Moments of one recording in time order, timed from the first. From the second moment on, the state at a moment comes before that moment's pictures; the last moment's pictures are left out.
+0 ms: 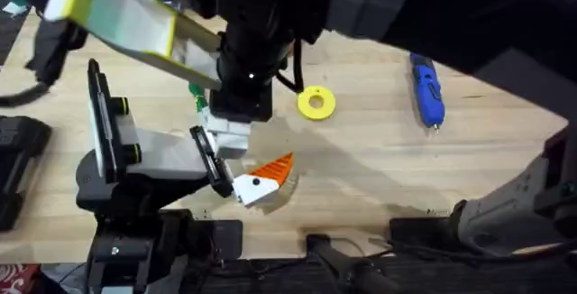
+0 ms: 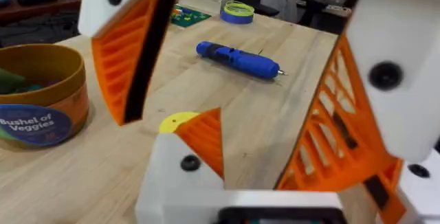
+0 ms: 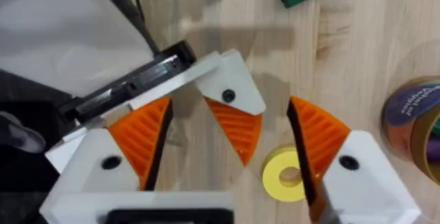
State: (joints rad) left arm 0.02 0.01 0.01 -0.12 1.11 -0.02; right arm 1.03 1.87 1.91 -1.25 -0.17 -0.47
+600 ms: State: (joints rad) left arm 0.02 0.01 0.01 -0.12 1.11 -0.02; right arm 0.96 1.74 1.90 -1.25 -0.18 -0.47
